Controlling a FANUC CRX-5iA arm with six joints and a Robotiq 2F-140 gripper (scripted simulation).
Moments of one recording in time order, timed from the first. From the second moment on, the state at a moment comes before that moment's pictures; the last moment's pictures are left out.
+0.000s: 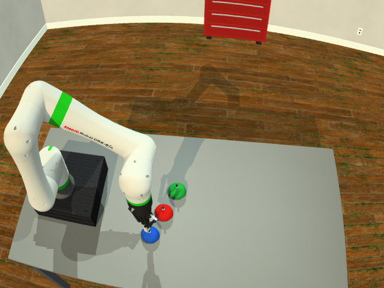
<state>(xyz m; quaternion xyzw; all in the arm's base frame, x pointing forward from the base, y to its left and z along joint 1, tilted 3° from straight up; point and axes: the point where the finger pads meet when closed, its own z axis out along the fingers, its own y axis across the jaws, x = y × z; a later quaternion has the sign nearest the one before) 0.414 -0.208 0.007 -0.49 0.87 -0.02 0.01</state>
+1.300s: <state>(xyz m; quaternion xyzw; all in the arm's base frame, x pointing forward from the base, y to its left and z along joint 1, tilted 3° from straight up) 0.414 -0.208 0.010 -0.49 0.87 -0.02 0.01</state>
